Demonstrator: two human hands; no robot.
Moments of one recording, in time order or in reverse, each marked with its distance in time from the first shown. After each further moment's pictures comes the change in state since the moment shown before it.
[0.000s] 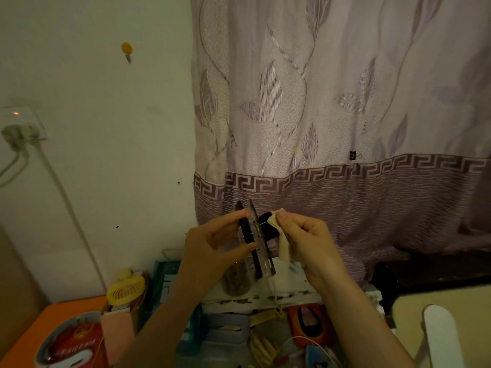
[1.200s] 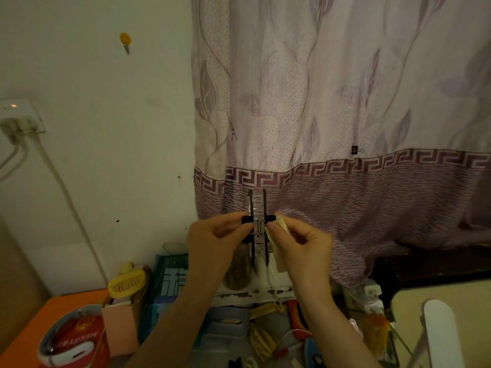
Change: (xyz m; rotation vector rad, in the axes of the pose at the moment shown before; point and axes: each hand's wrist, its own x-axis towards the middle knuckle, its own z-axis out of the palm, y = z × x) left_hand 0.000 0.001 0.017 -0.012 0.241 -0.260; right_hand -0.019 0.021 0.019 -0.039 0.298 -0.194
